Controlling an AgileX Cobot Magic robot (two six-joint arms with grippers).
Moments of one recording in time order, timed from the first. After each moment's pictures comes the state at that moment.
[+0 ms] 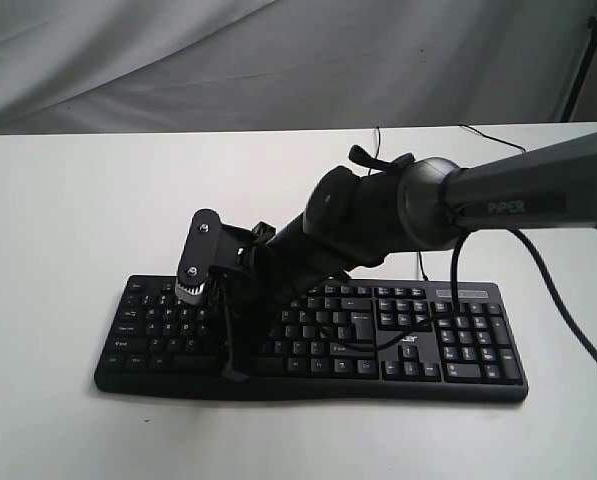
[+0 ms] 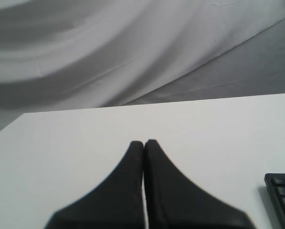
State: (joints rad) left arm 0.13 0.00 -0.01 0.03 0.19 0.09; right arm 0.43 2.13 -1.32 0.90 0.46 -1.54
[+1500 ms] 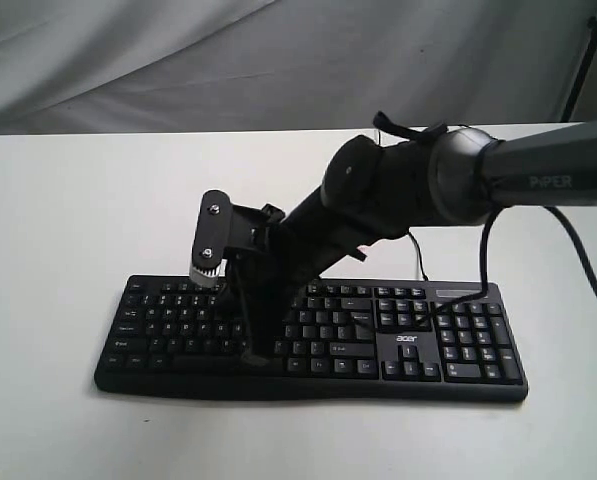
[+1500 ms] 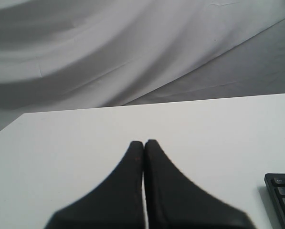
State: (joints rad) left arm 0.13 0.00 -0.01 0.03 0.19 0.09; right arm 0.39 2.06 -1.32 0.83 0.56 -1.54
